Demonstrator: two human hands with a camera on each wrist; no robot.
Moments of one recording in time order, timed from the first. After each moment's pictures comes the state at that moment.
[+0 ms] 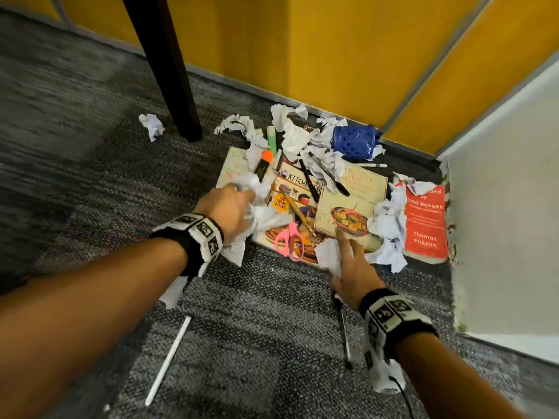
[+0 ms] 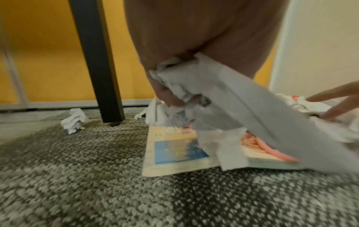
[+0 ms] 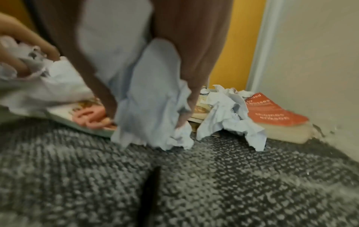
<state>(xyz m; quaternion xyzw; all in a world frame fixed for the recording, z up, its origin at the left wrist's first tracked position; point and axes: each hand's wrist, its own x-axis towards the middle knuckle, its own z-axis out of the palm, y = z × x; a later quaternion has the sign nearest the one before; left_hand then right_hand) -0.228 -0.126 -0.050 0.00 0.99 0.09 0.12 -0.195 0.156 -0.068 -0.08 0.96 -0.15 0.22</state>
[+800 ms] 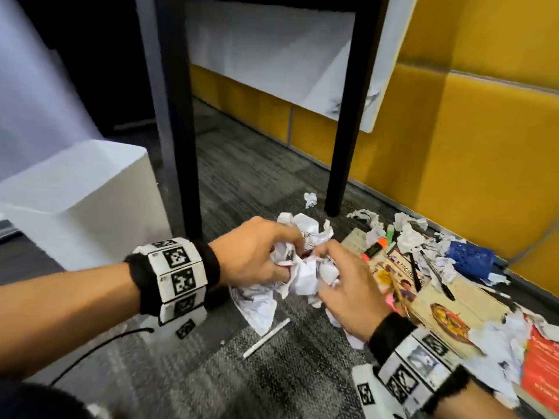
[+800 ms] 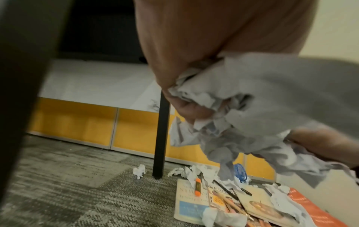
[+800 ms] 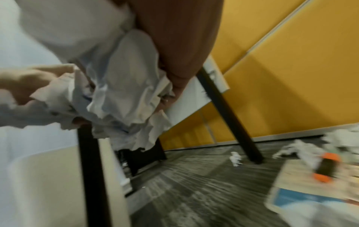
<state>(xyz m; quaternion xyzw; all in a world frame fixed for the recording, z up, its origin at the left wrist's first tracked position) 0.039 -0.151 0.142 -0.06 0.97 0.23 -0.02 -0.072 0.022 0.094 -0.49 0.77 -0.40 0.10</state>
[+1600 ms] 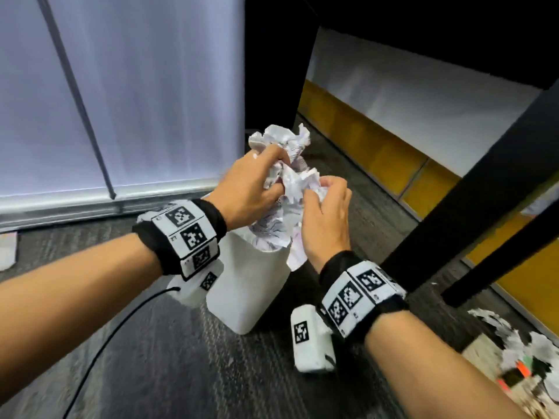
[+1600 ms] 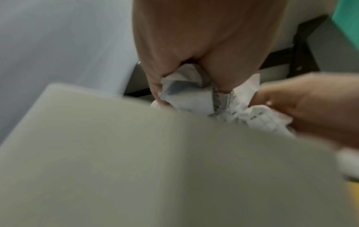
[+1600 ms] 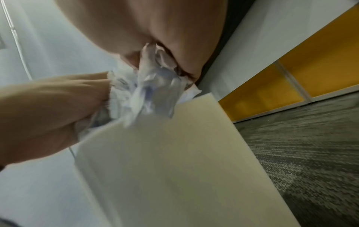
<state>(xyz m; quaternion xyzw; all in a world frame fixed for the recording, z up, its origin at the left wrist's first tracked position) 0.216 -0.428 0.164 -0.32 0.86 0.20 -0.34 0.101 -0.341 0.148 -0.47 0.71 -0.52 0.08</state>
